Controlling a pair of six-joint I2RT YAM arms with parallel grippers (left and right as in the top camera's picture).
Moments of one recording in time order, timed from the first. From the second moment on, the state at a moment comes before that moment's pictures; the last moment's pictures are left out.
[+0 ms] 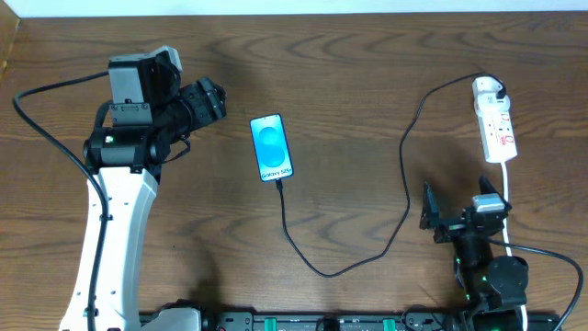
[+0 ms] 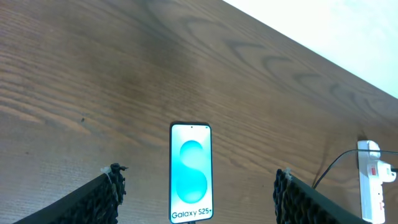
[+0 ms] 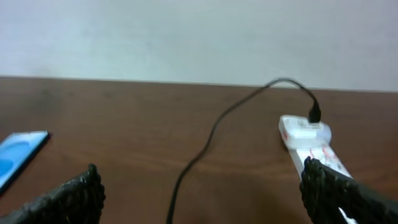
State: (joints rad) left arm 0.01 1.36 1.28 -0.71 0.25 -0.40; right arm 0.12 0.04 0.01 -0.03 -0.01 0.01
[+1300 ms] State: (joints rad) left arm 0.01 1.36 1.28 -0.73 0.25 -0.40; right arm 0.12 0.01 0.01 -0.07 -0.01 0.01
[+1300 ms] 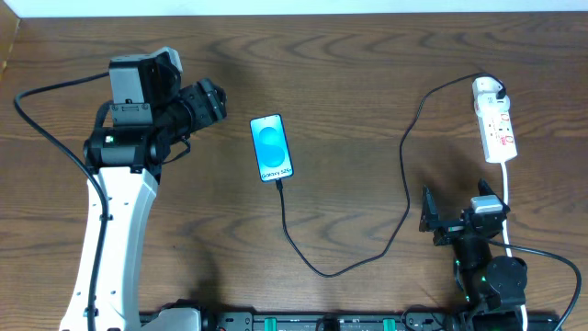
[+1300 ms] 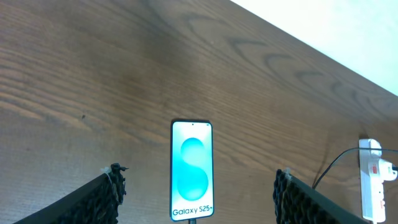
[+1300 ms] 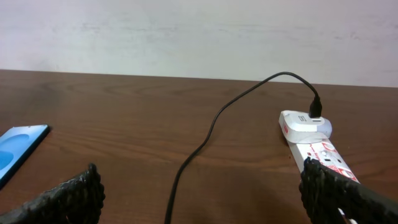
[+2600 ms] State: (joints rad) left arm 0.01 0.55 0.32 0.00 0.15 -0.13; right arm 0.12 0.01 0.01 -0.07 -0.01 0.01
